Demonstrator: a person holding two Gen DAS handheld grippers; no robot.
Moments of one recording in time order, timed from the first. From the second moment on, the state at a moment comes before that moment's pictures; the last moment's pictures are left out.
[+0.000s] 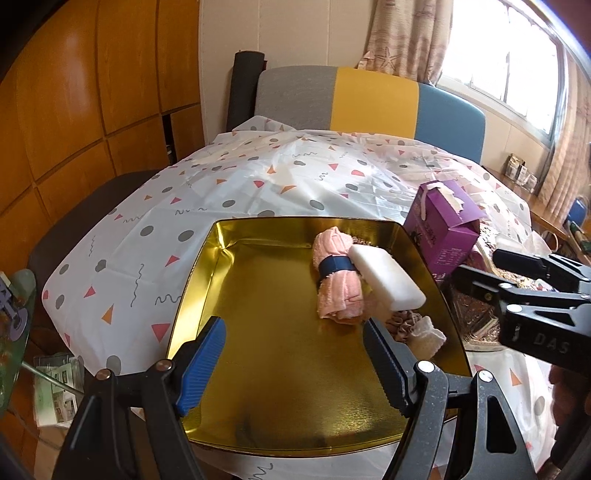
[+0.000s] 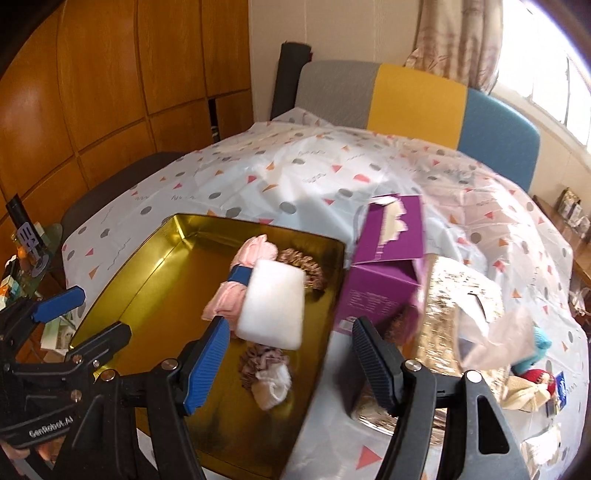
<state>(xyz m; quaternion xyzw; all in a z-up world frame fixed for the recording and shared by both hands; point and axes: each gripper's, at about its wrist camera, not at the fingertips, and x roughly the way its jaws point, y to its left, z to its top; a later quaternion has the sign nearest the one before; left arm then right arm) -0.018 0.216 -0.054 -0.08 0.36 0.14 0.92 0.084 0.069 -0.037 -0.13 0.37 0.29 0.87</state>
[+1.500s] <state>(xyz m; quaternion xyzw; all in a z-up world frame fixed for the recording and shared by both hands) 0.026 0.038 -0.009 0.08 0.35 -0.13 0.92 0.140 -0.300 -0.083 0.13 0.42 -0.05 0.89</state>
